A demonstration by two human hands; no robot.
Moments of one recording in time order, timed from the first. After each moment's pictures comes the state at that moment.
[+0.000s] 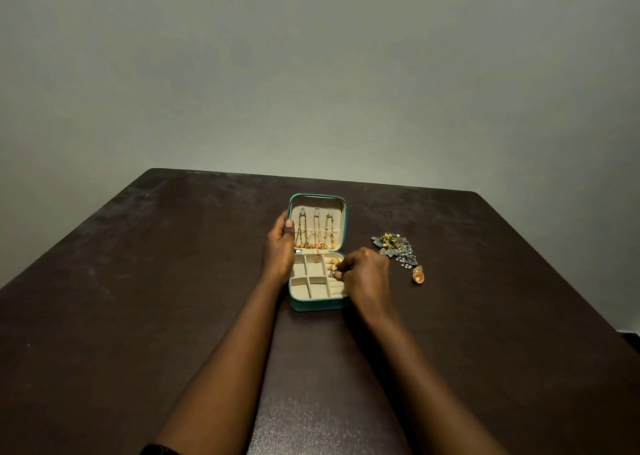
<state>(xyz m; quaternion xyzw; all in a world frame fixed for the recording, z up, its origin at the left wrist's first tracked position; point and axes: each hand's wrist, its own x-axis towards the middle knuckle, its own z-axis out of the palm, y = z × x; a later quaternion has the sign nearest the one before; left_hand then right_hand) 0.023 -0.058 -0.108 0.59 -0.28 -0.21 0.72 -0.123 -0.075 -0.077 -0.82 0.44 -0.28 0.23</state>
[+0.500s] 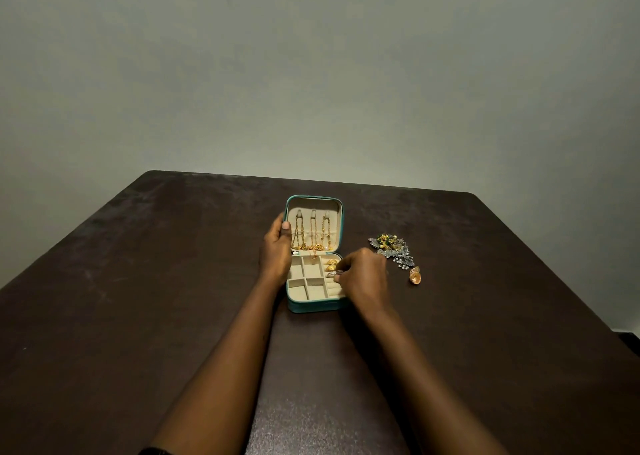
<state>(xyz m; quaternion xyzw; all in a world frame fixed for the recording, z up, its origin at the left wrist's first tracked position) 0.024 -0.058 -0.108 0.60 -0.28 -0.21 0.72 -0.123 -0.079 -0.073 -0.82 0.48 -0.23 0.22</state>
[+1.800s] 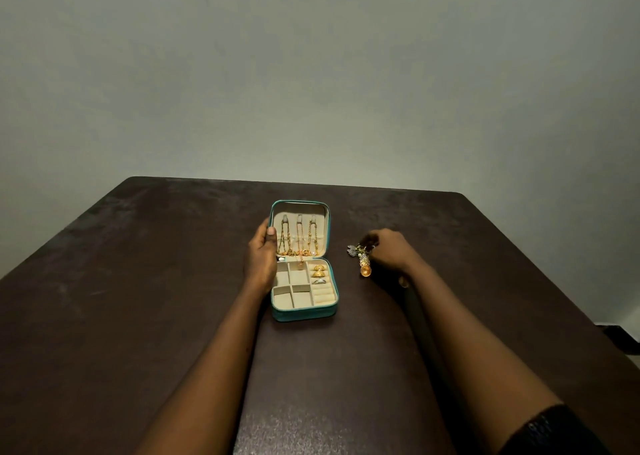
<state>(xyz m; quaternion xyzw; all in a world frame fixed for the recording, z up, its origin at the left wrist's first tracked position) 0.027 -0.060 -0.111 0.62 -0.28 -0.21 0.70 -0.150 -0.192 -0.059 -0.88 0.43 -0.08 0.21</state>
